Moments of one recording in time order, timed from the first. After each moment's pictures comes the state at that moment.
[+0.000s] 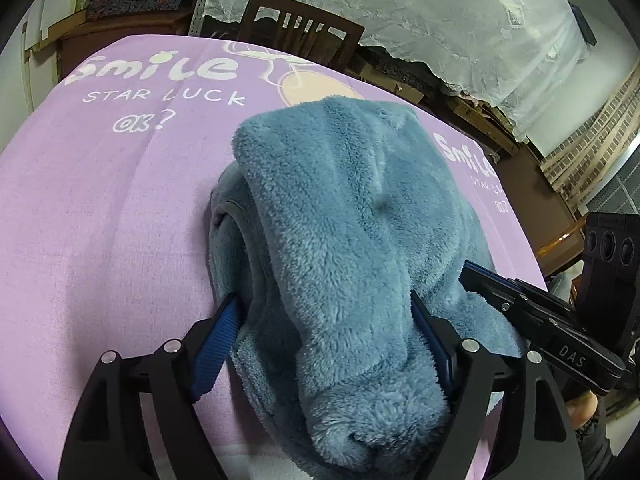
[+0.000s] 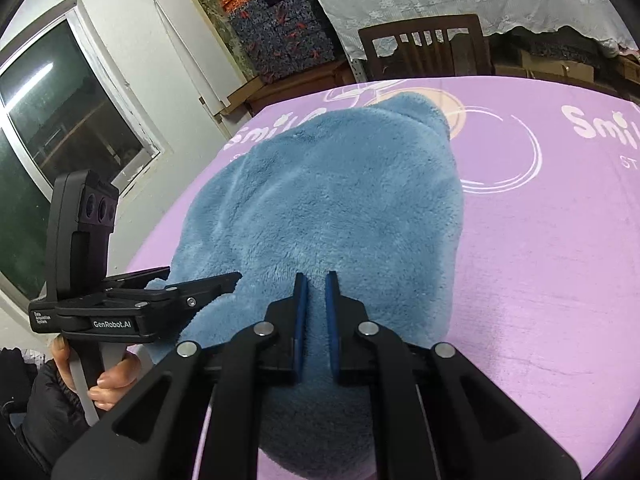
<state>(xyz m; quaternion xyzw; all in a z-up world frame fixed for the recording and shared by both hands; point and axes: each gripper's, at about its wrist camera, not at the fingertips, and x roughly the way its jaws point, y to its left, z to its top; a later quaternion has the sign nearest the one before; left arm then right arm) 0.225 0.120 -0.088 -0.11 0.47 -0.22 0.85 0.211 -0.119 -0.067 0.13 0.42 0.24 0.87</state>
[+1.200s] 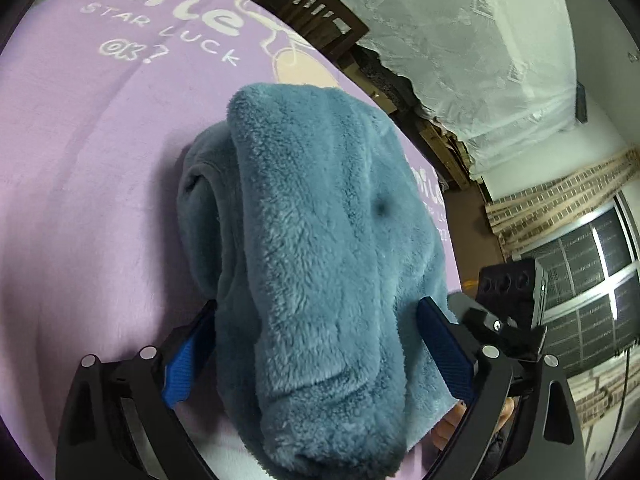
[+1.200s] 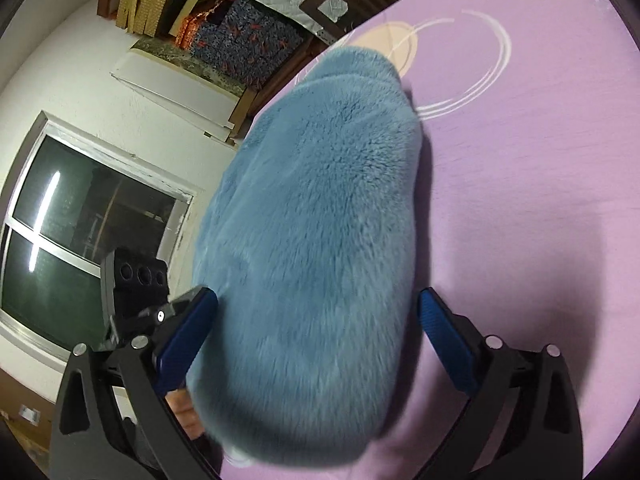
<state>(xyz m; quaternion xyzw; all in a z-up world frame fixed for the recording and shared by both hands) 0.242 0.134 -0.096 -0.26 0.50 -0.29 0.77 0.241 -0.165 -0.107 0.35 0.47 0.27 0.76</state>
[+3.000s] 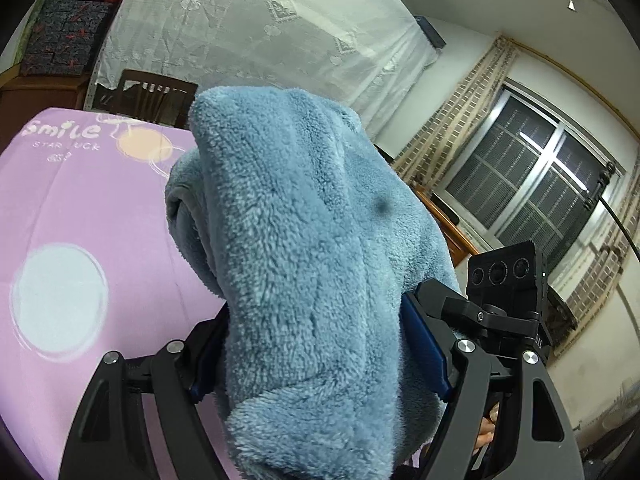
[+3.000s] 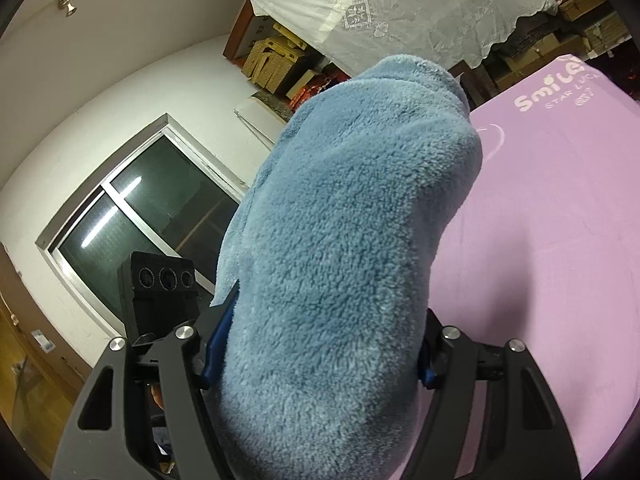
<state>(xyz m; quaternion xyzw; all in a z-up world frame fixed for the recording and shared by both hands) -0.101 0.038 0.061 -0.14 0.35 -0.41 0.83 -0.151 -0.215 0.049 0.35 0.27 0.32 0.84</state>
